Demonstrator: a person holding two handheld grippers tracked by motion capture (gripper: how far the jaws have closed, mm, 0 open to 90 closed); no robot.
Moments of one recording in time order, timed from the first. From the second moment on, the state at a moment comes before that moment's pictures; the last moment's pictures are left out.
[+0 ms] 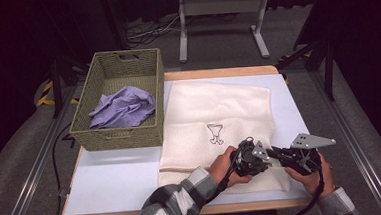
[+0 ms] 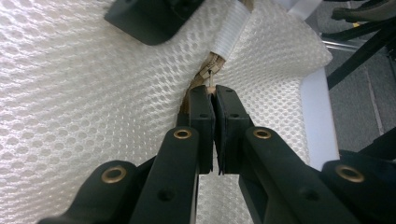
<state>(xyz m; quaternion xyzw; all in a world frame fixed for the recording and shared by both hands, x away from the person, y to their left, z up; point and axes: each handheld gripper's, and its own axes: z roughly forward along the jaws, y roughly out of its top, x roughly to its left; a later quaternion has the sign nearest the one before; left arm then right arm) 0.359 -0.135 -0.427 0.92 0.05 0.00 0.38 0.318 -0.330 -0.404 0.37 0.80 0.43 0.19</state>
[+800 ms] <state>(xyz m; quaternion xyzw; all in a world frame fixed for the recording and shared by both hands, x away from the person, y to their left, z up) 0.363 -0.135 -0.428 0.92 0.07 0.01 0.39 0.292 -0.343 -0.406 0.40 0.81 0.41 0.17</state>
